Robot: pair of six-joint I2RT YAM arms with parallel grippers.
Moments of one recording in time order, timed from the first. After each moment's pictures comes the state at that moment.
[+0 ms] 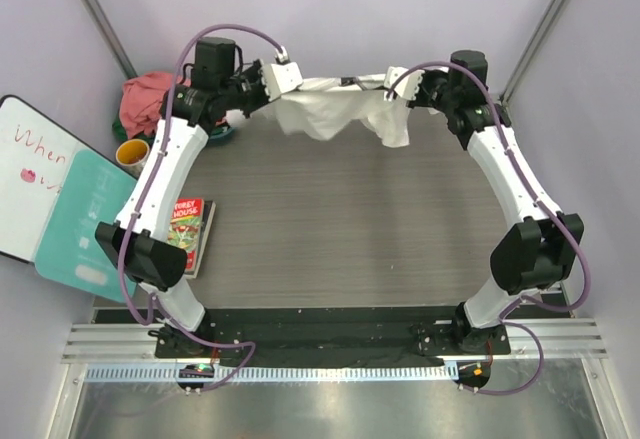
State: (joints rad) left arm -0.32 1.71 2.01 -0.77 0.33 0.93; right arm 0.16 1.63 1.60 -0.29 -0.26 -1.25
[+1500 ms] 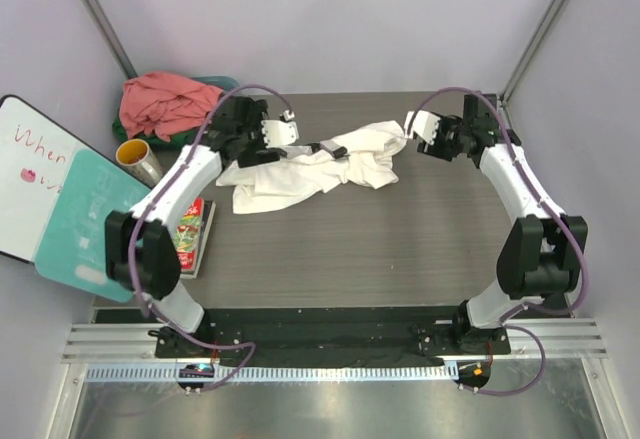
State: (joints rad) left arm -0.31 1.72 1.46 -0.46 0.00 1.15; right arm 0.00 1.63 1.35 -0.45 -0.38 -1.25
